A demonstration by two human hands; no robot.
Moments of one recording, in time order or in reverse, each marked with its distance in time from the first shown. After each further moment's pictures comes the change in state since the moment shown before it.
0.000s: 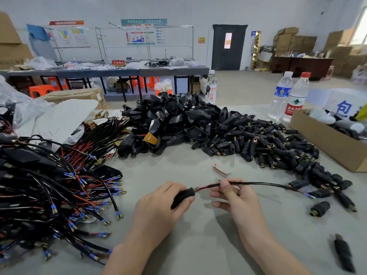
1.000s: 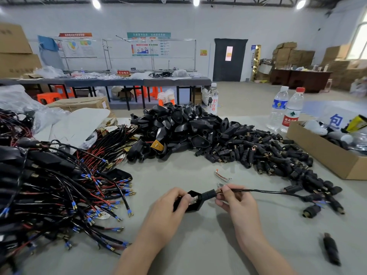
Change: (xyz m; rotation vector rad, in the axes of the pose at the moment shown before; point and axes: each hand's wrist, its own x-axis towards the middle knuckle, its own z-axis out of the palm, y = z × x) left_hand -0.014 -0.009 0.008 -0.467 -0.089 -0.262; right_hand -0.007 0.006 0.001 0.033 0.119 -0.038
